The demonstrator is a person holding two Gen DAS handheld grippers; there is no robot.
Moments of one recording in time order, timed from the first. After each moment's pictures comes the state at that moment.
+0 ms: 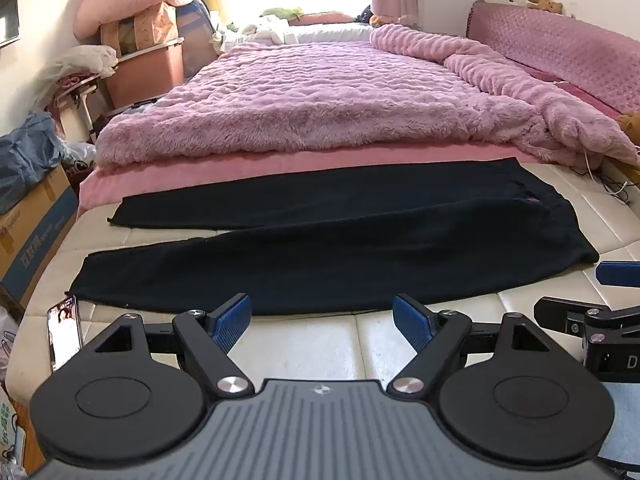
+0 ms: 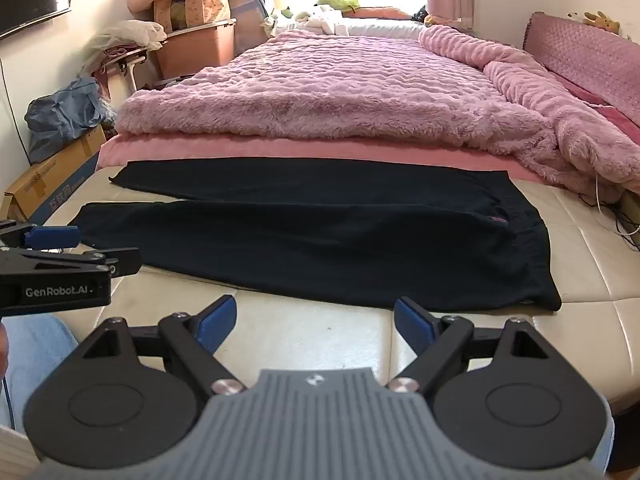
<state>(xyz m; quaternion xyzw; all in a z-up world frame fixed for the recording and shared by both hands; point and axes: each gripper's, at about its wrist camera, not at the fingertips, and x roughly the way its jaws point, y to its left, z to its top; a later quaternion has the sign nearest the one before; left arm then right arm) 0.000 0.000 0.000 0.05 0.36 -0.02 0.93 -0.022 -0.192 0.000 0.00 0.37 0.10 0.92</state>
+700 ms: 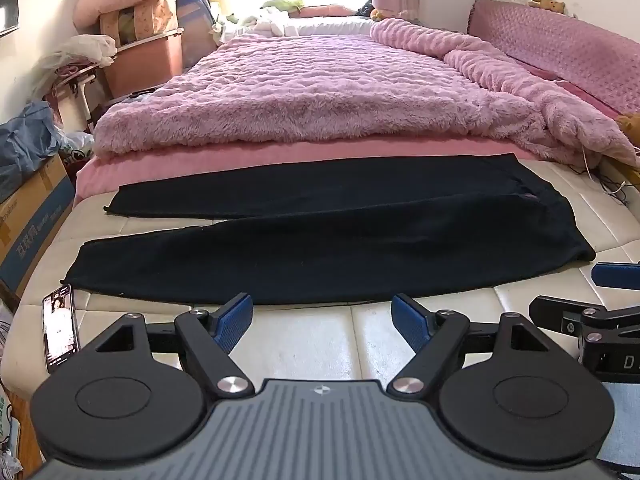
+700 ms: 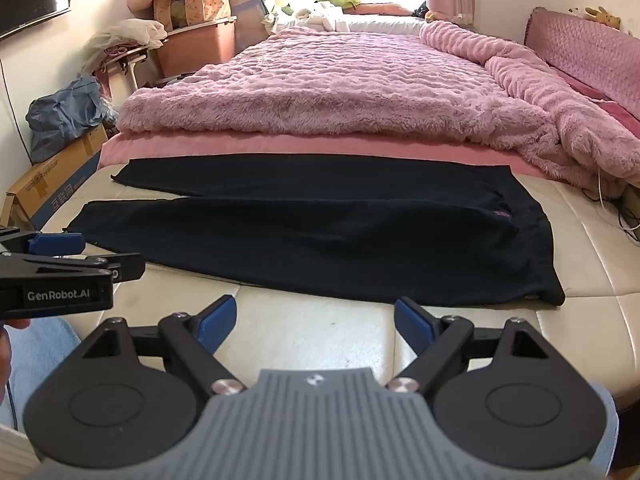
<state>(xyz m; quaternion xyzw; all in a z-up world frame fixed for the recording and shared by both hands) 0.003 0.005 -0.007 0.04 0.37 -0.02 0.93 -0.024 -0.190 -0.003 0.00 0.38 0.10 0.92</state>
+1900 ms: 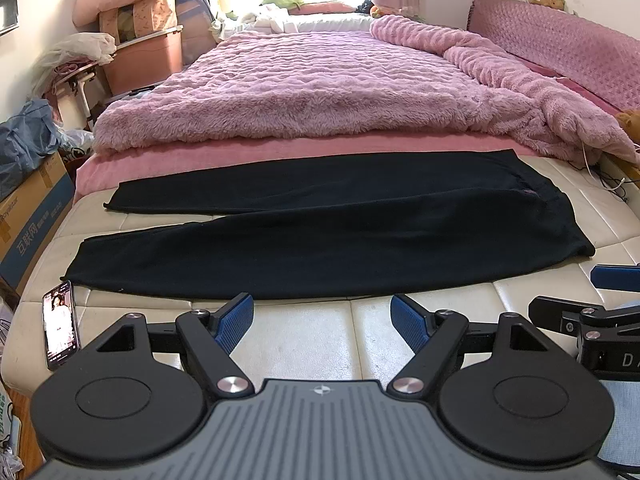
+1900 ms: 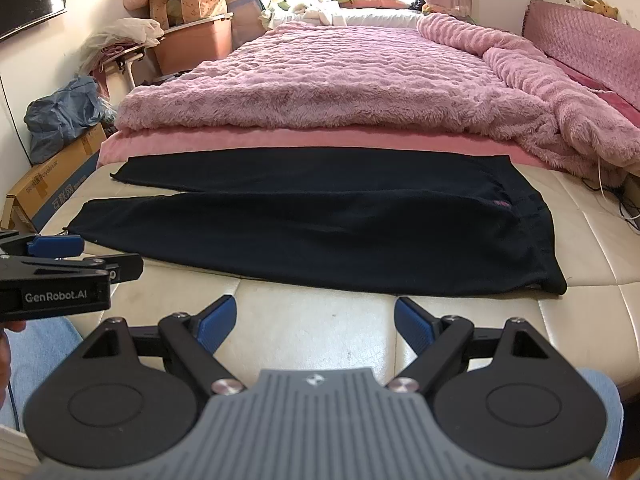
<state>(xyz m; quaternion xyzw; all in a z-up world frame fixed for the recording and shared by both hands) 0.003 0.003 -0.006 0.04 0.38 -0.02 0.92 -0.020 -0.195 -0.010 0.01 0.39 0.10 0.92</state>
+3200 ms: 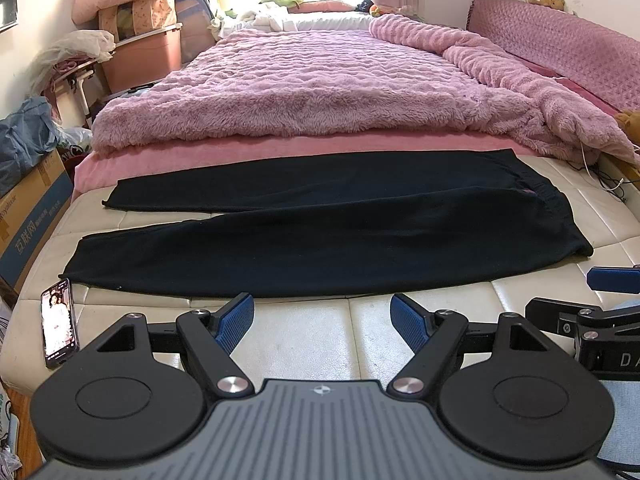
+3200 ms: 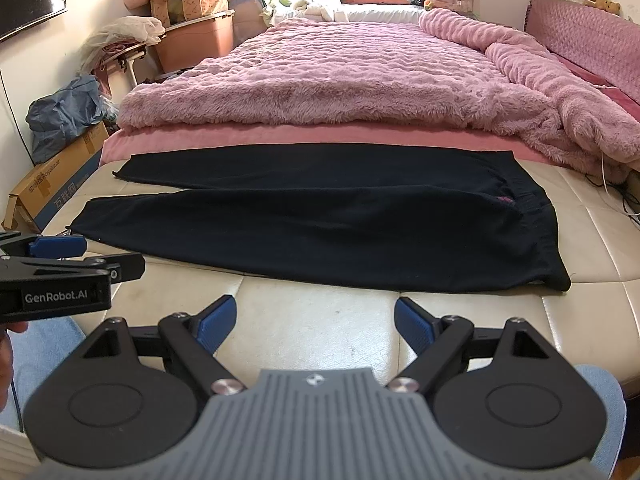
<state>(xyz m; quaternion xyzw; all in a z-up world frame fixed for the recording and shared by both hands) 0.004 0.003 -0.006 0.03 0.38 -0.03 0.92 -0.019 -0.194 -0.012 0.01 0.40 0.10 0.91</state>
